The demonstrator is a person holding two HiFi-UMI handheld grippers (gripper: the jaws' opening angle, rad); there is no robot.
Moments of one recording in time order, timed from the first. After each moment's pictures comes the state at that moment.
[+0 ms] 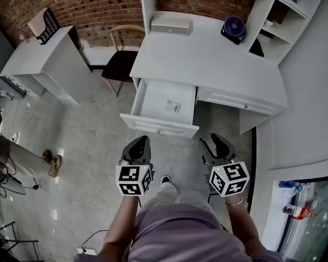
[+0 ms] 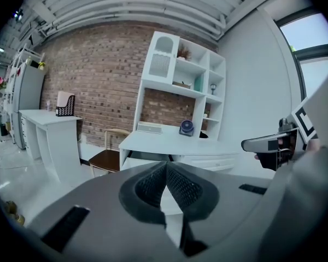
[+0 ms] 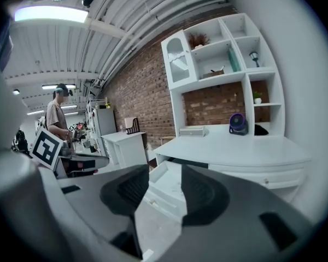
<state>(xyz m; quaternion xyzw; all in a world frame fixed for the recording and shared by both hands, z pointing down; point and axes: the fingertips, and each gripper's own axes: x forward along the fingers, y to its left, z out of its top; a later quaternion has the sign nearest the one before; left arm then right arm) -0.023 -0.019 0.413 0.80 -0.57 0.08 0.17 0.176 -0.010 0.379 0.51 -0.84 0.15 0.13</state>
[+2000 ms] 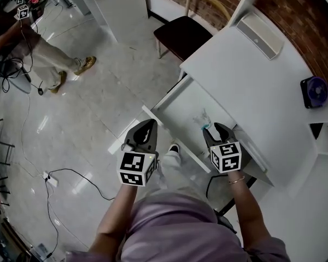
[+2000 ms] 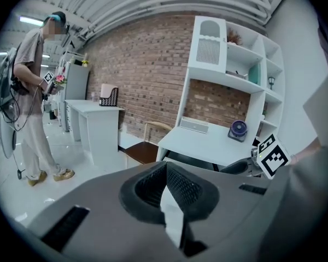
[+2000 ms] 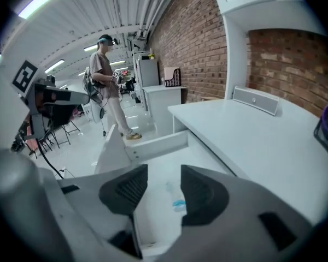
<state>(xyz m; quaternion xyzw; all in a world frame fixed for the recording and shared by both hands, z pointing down) -0.104 -0.153 0.468 0.63 -0.73 0.08 0.25 0.073 -0.255 0.566 0.22 -0.90 0.12 0.37</state>
